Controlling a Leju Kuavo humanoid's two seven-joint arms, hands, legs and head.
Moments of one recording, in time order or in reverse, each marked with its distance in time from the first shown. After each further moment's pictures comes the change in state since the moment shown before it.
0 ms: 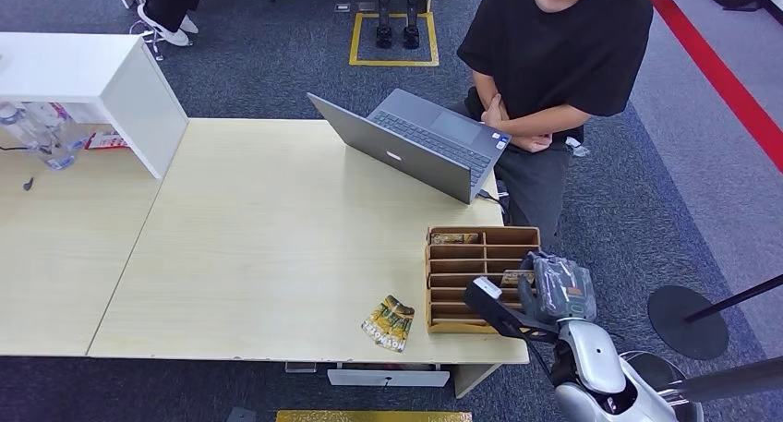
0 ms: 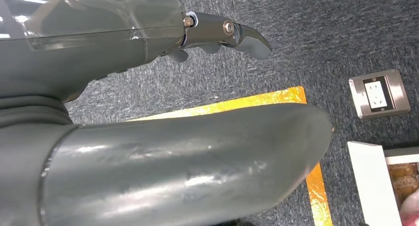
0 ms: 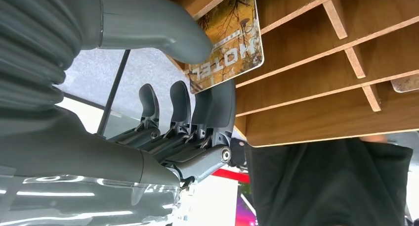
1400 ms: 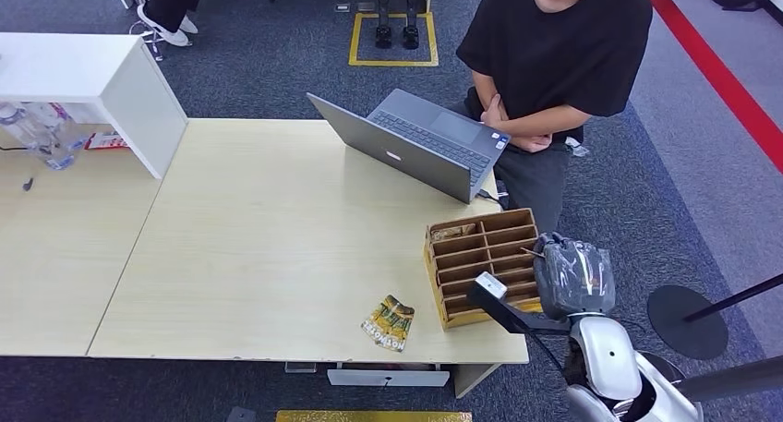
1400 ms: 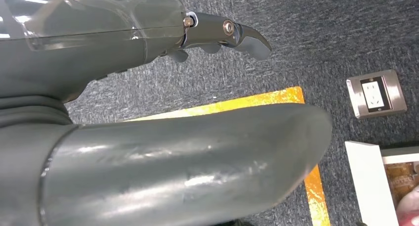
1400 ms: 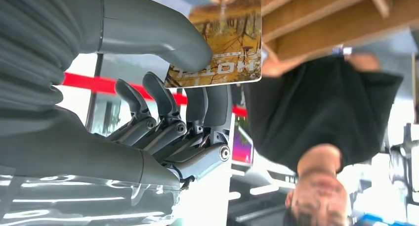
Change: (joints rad) left arm -0.001 0.000 0.000 0.000 0.003 0.000 -0.007; right arm 0.027 -0.028 -0.060 -0.149 0.243 0.043 0.001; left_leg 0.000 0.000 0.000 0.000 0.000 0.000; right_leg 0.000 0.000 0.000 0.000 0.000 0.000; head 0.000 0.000
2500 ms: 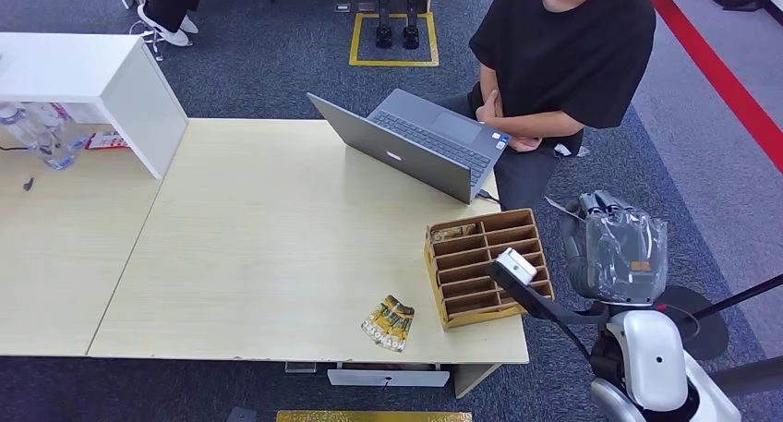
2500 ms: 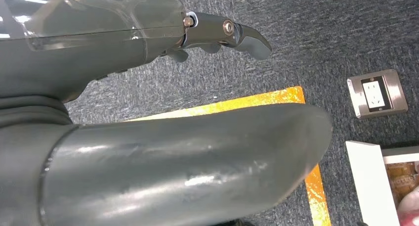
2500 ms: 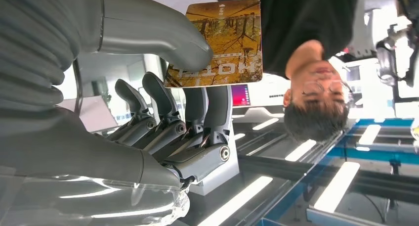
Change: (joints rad) left arm 0.000 0.000 0.000 0.000 -0.003 -0.001 0.002; right arm 0.010 -0.010 -0.116 -0.237 0.087 -0.062 -0.027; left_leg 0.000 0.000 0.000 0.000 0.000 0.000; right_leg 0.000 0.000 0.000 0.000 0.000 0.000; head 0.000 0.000
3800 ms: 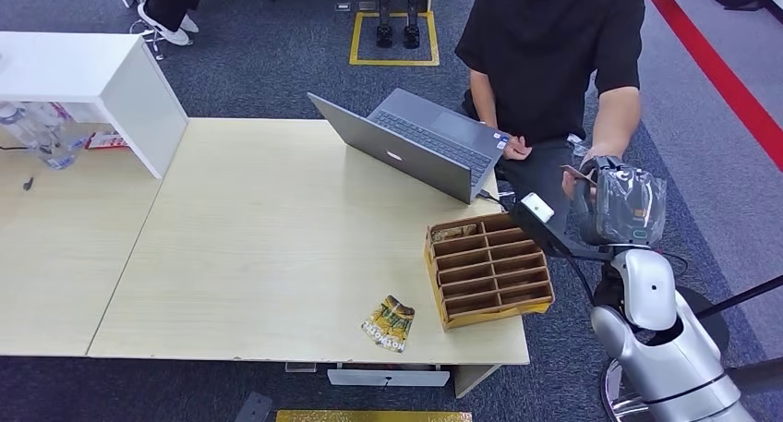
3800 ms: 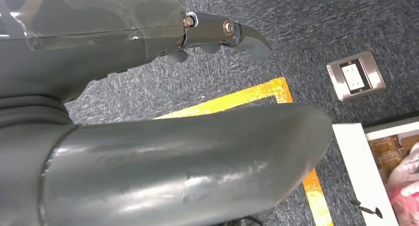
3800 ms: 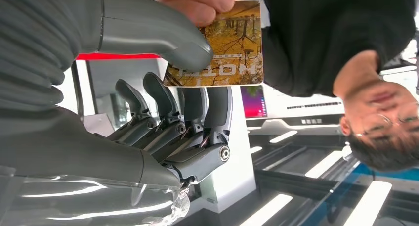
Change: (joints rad) left arm -0.050 -0.017 -0.040 0.000 -0.084 -0.035 0.058; right arm -0.216 0.034 -0.062 0.402 -0.145 -0.097 -0.138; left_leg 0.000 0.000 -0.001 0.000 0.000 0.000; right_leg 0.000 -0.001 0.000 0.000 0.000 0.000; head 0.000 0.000
